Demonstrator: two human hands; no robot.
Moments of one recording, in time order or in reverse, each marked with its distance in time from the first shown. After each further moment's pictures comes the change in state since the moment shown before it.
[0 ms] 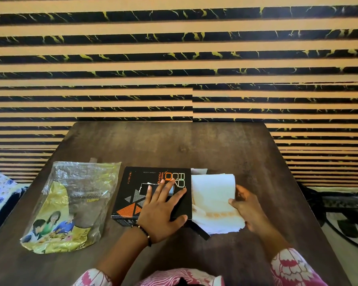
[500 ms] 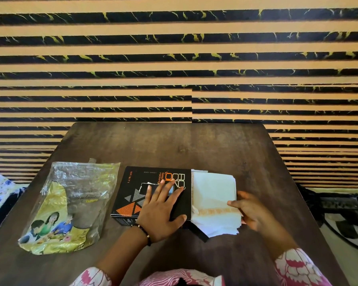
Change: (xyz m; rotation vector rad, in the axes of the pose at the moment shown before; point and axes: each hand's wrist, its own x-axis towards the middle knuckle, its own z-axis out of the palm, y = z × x) left_hand 0.003 0.000 0.000 0.037 -0.005 -0.008; right_hand 0.011 0.000 -0.010 0.152 -0.124 0.187
